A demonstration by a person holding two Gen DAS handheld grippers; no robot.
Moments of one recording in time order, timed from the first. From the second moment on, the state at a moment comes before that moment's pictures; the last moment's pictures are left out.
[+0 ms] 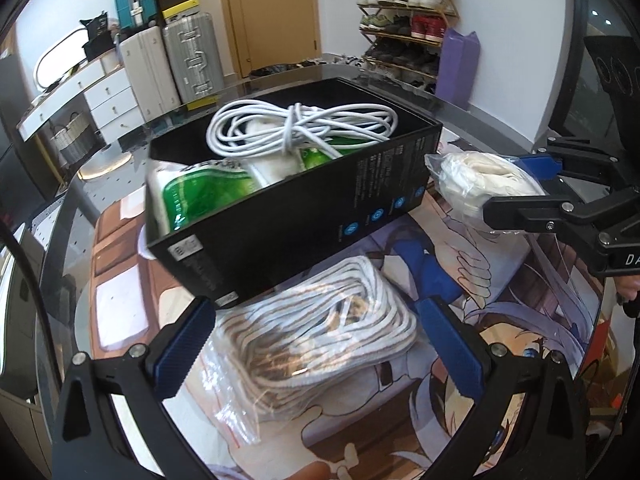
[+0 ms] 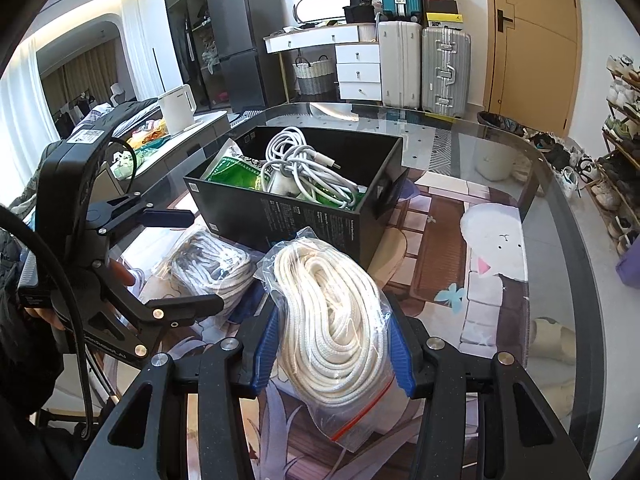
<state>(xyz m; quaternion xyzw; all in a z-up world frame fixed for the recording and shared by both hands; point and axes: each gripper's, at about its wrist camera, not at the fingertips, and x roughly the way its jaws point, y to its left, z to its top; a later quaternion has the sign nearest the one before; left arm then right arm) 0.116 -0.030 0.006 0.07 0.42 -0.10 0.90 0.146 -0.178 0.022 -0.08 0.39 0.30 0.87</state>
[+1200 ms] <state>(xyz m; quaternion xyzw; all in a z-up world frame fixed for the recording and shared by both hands) 0.094 -0.043 0.019 0.09 0.40 -0.11 0.91 0.142 -0.182 0.033 -0.08 0.38 0.30 0.87</state>
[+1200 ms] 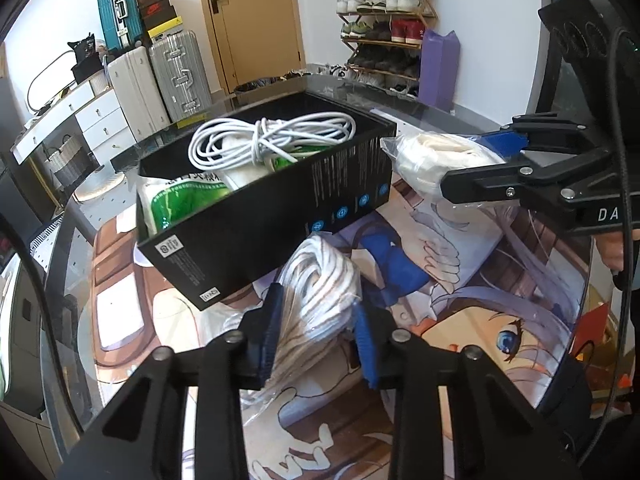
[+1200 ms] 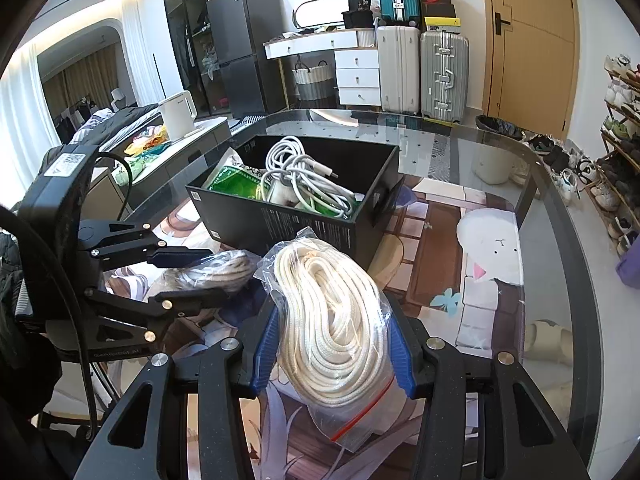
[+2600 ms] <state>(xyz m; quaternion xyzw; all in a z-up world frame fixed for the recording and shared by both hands) 0.079 -0.001 0.140 0.03 0.24 -0.09 0.97 0.145 -0.164 0.091 -0.05 0.31 0.31 0.90</state>
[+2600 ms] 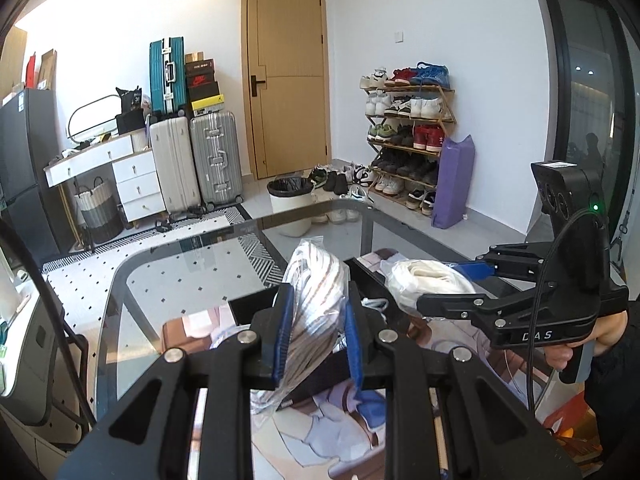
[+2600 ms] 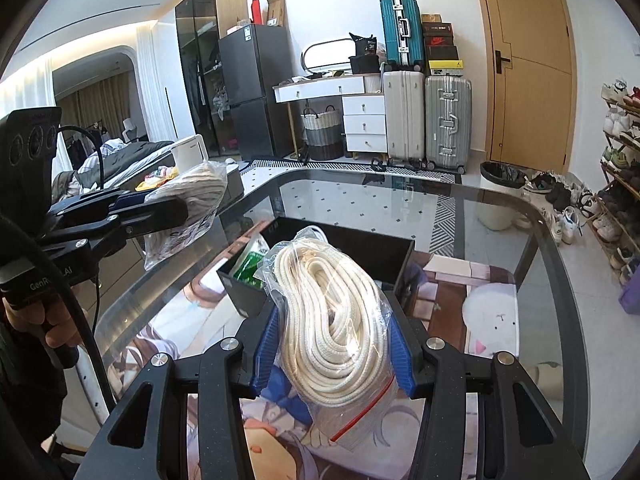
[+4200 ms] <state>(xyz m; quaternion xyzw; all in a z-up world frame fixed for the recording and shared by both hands) 0.150 -0.025 0.059 0.07 0.30 -0.12 0.94 0.282 -0.101 0.043 -0.09 0.35 0.29 0.88</state>
